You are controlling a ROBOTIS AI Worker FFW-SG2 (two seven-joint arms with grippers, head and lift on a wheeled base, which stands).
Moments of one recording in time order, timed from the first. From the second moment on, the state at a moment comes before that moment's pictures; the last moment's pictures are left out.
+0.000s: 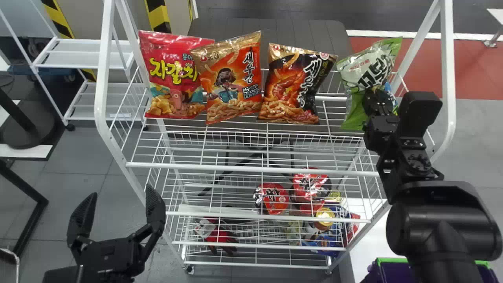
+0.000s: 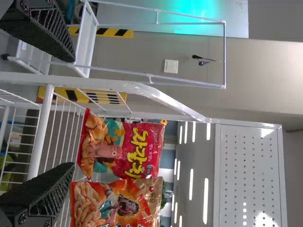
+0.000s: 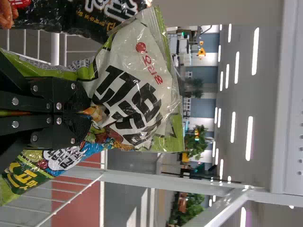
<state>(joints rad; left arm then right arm) 0.57 0.33 -0.28 -1.69 0.16 -0.60 0.49 0.01 0.00 -0.07 -1.59 0.01 0.15 0.00</state>
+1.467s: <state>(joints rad) 0.56 0.33 -0.28 -1.65 0.15 -0.62 0.50 -0.17 0.00 -0.07 -1.18 -0.04 -0.17 -0.03</state>
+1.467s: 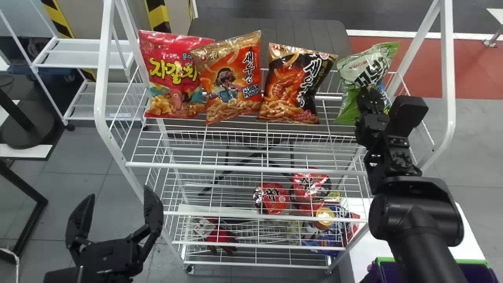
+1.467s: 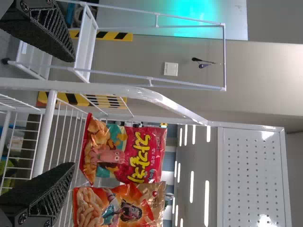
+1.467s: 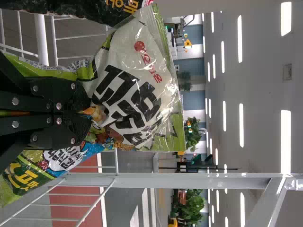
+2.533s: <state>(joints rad) 0.57 0.33 -0.28 -1.65 0.14 -0.66 0.52 -0.17 0.00 -0.09 -1.15 -0.06 -0.18 -0.04</state>
